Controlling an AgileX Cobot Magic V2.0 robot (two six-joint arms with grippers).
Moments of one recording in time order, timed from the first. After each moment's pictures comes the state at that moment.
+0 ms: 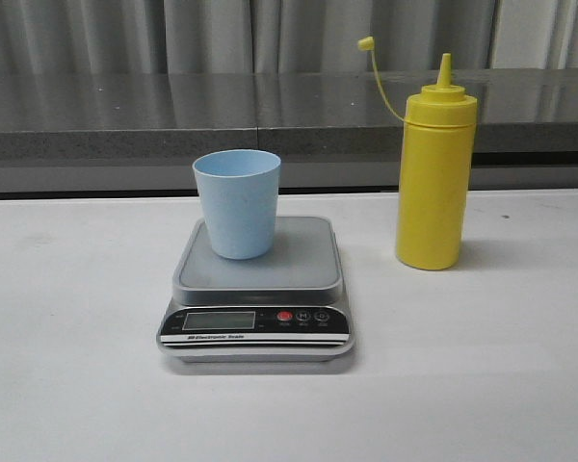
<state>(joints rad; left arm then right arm) -0.15 0.25 -0.41 -0.17 0.59 0.14 0.04 -0.01 0.03 0.01 0.08 0.07</state>
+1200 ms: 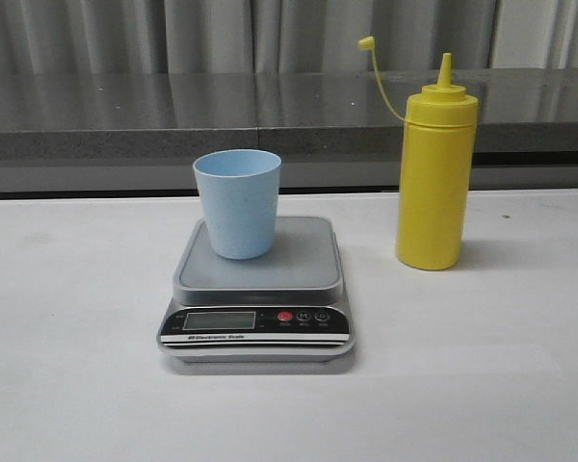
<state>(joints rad) -0.14 0.24 -0.36 -0.09 0.49 0.10 0.04 -0.01 0.03 0.01 0.06 0.07</state>
